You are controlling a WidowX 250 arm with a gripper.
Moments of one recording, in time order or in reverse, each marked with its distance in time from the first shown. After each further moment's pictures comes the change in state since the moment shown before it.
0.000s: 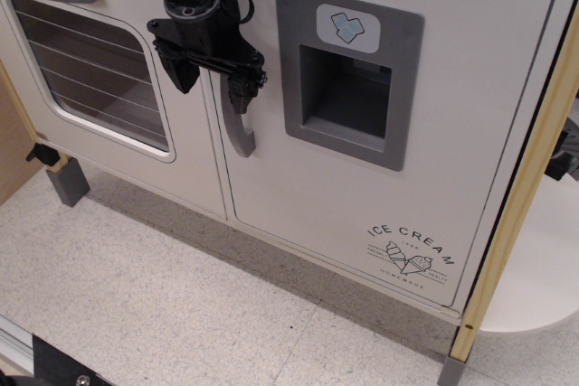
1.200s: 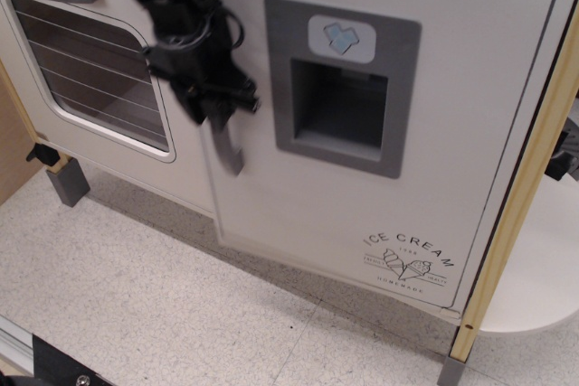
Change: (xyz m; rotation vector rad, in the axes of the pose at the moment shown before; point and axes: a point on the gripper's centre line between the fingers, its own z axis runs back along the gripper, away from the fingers) arm -0.030 -0.014 0.001 -0.040 -0.002 -0.031
